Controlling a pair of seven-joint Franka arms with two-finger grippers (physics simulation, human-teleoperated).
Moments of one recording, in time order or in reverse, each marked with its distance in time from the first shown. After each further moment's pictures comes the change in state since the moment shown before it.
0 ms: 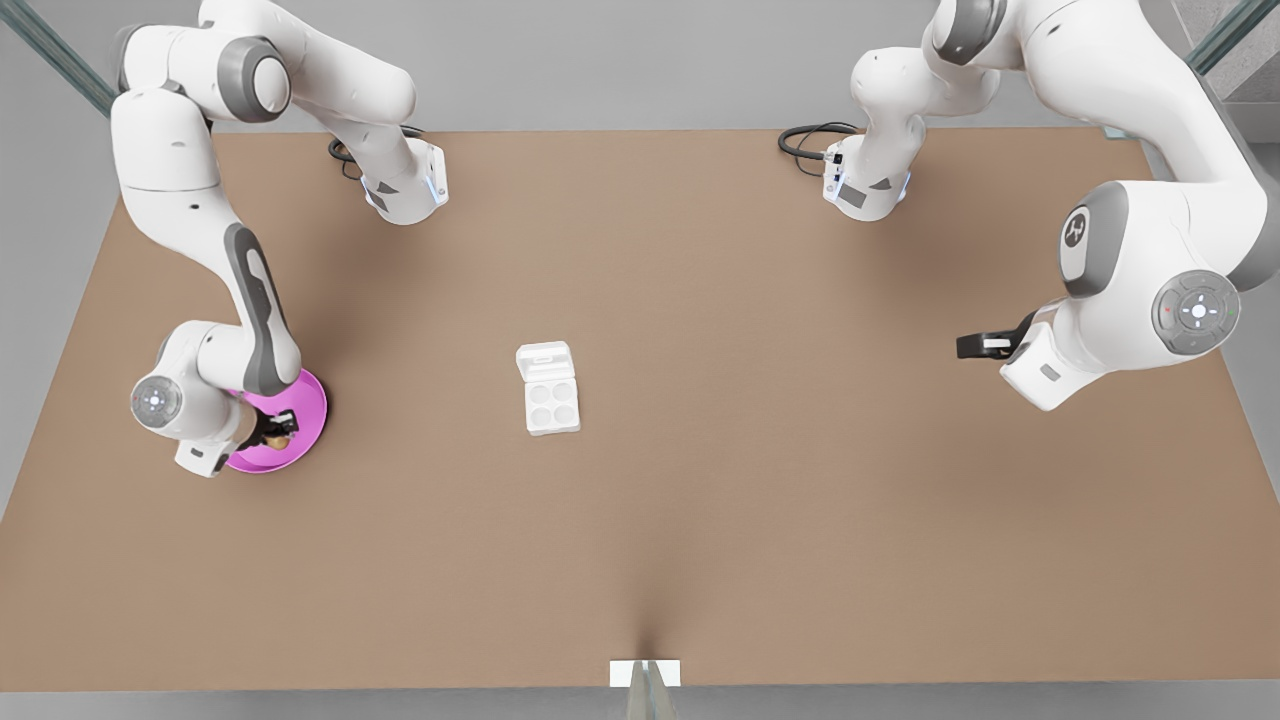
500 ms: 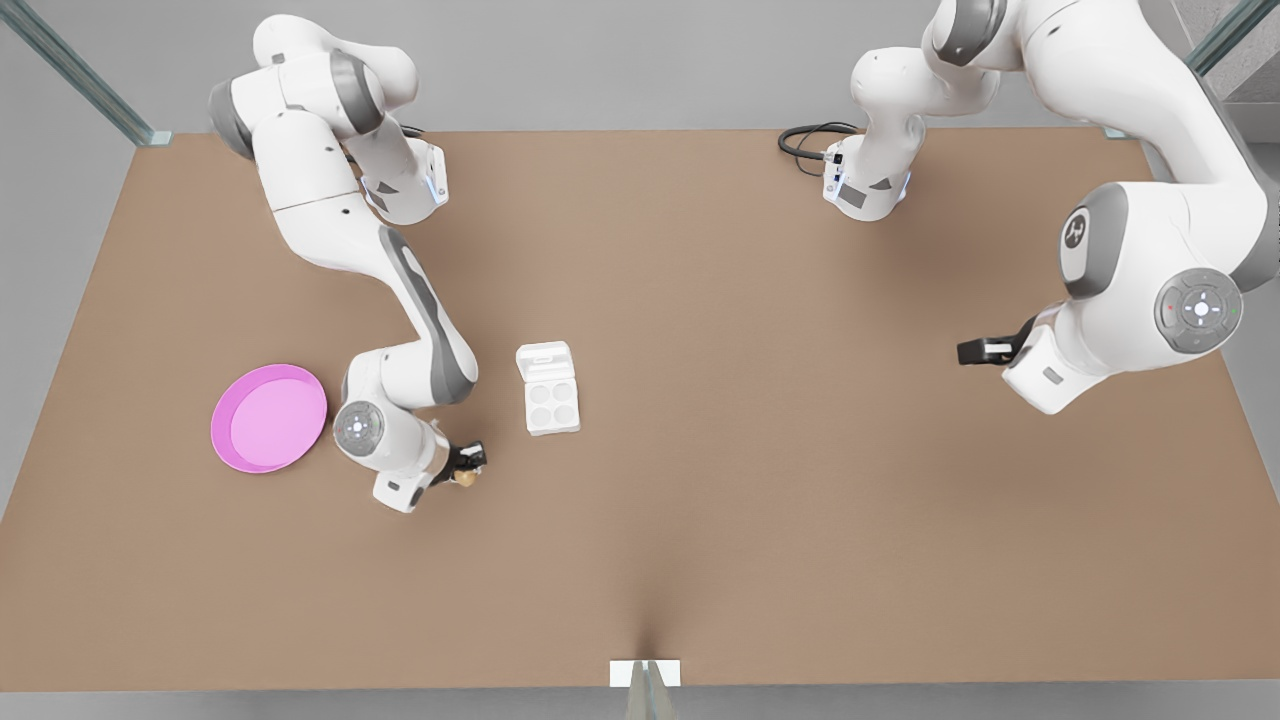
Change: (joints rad) left arm 0.000 0.006 0.000 0.005 0.000 0.032 -0.011; right arm 0.519 0.125 -0.002 0.267 0.283 -0.037 0.344
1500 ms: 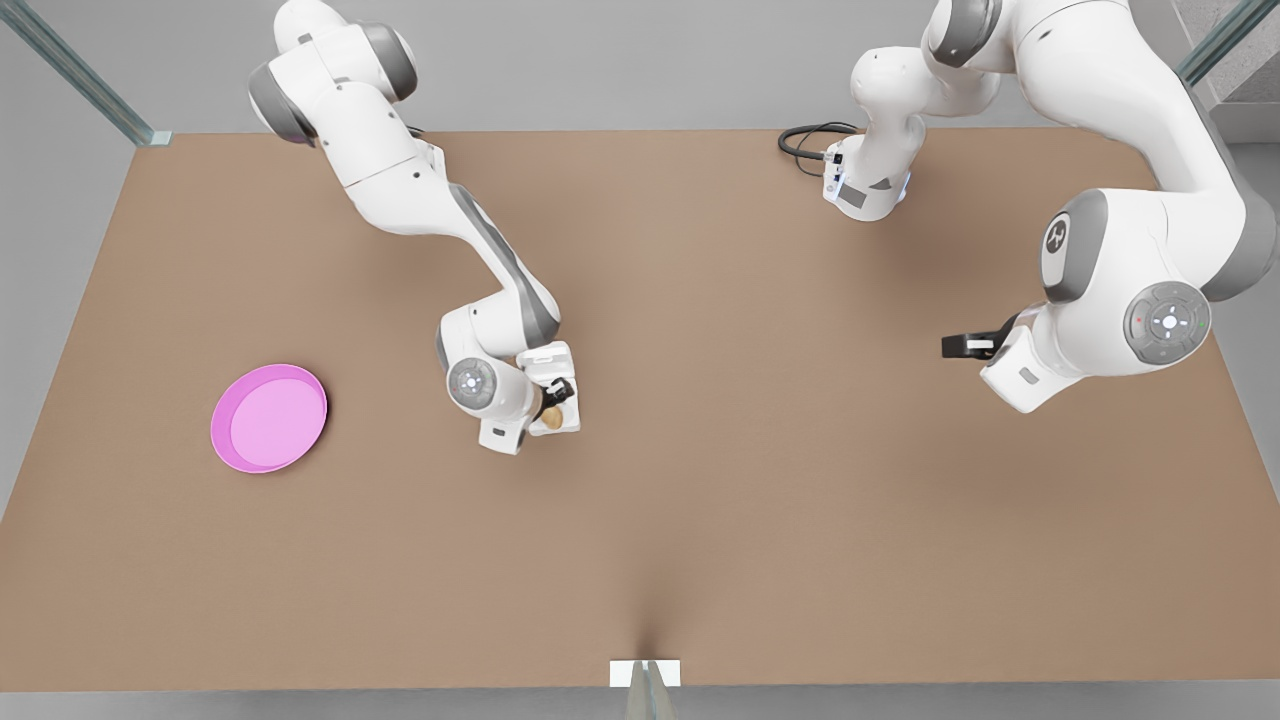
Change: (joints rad) left arm -0.024 0.008 0.000 -0.005 -0.001 -0.053 0.001; right arm 0.191 -0.051 0.005 -0.110 0.085 -0.050 0.016
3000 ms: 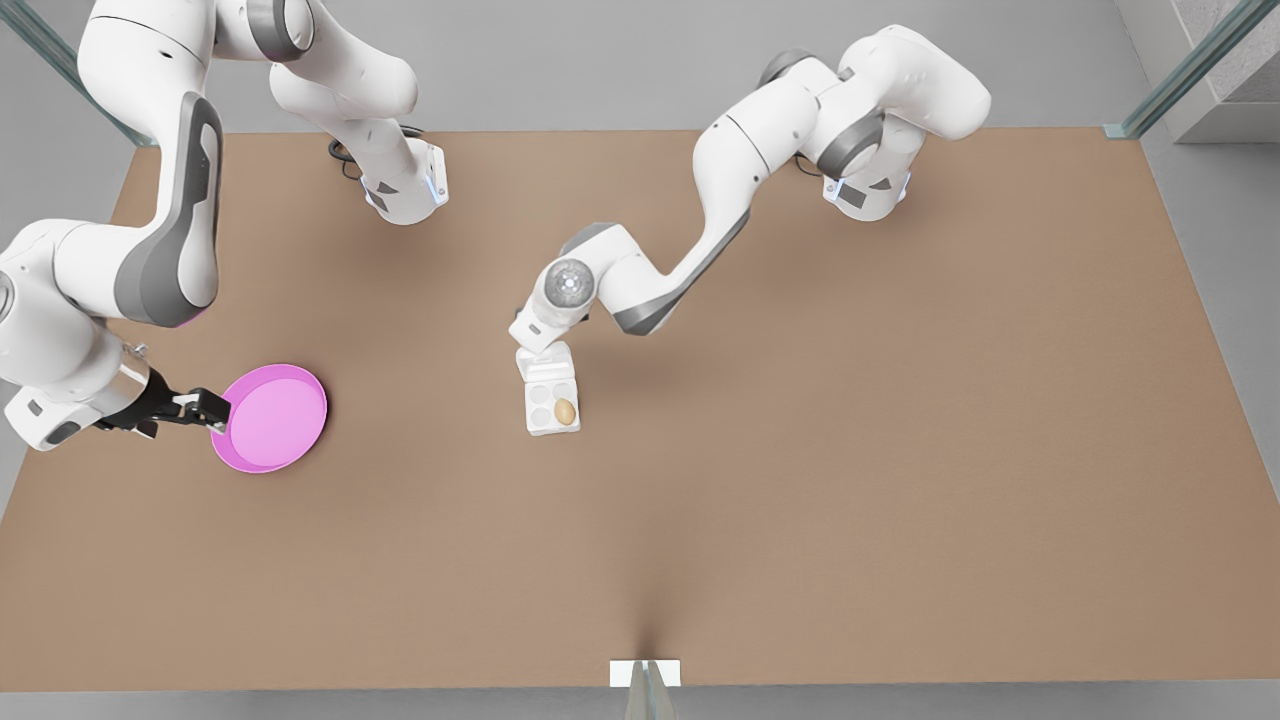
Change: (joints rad) left arm -0.791 0.606 -0.110 0.200 -0.340 0.761 -0.860; right arm -0.509 -0.316 -0.123 0.273 -0.304 -0.407 -0.032
